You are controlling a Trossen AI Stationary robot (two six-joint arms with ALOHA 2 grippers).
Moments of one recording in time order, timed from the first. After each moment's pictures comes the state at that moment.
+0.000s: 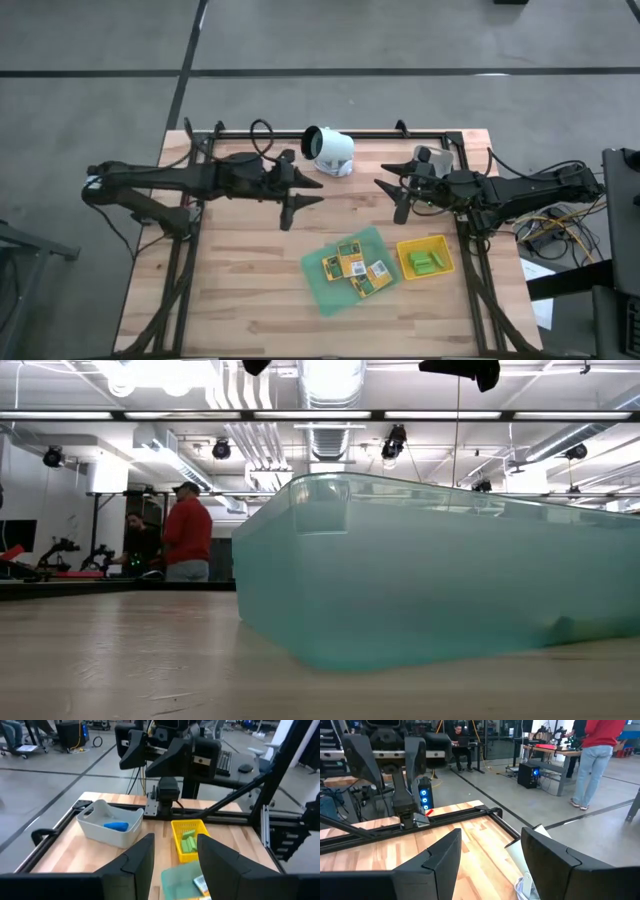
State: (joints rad) left arm -0.01 1.24 1.17 -0.11 -0.04 -0.08; right arm 0.14 0.92 0.78 0.03 0.57 0.10
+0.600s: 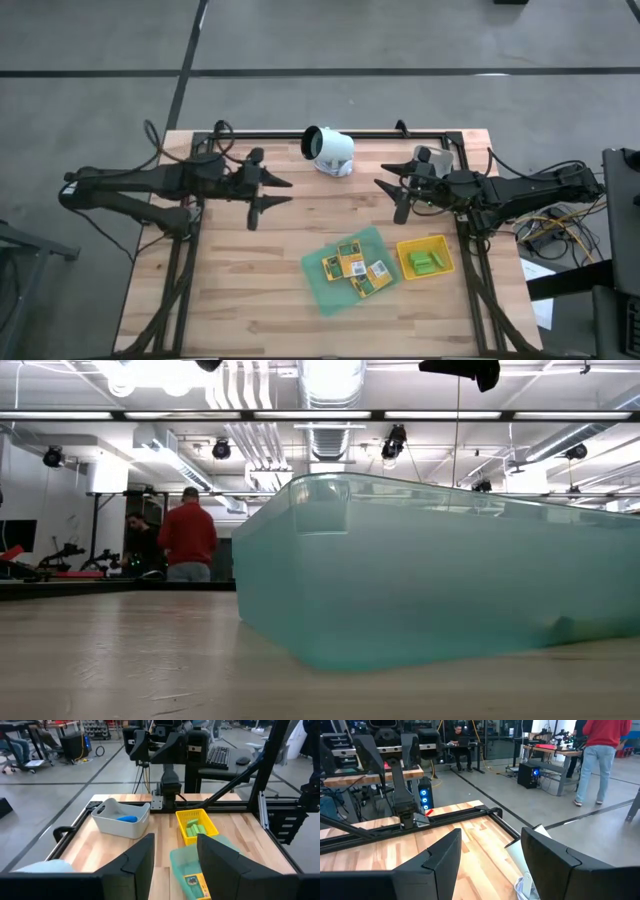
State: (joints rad) left arm -0.01 0.96 0.99 -0.19 -0.05 0.01; right arm 0.14 0.92 0.78 0.03 0.57 0.10
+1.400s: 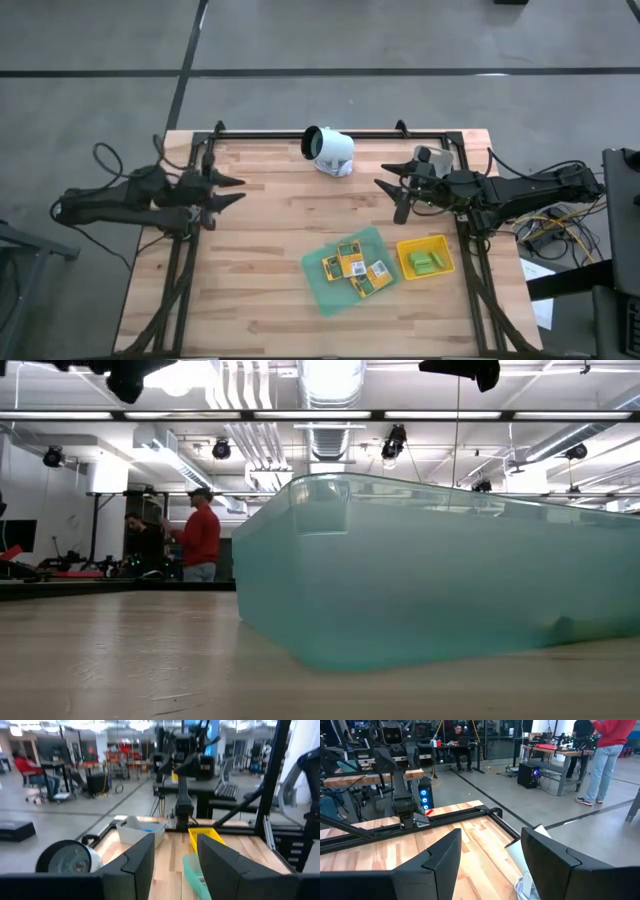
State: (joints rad) left arm -0.01 0.36 0.55 -0.15 -0.13 -0.01; right arm 0.14 0.92 0.78 0.03 0.57 0.10
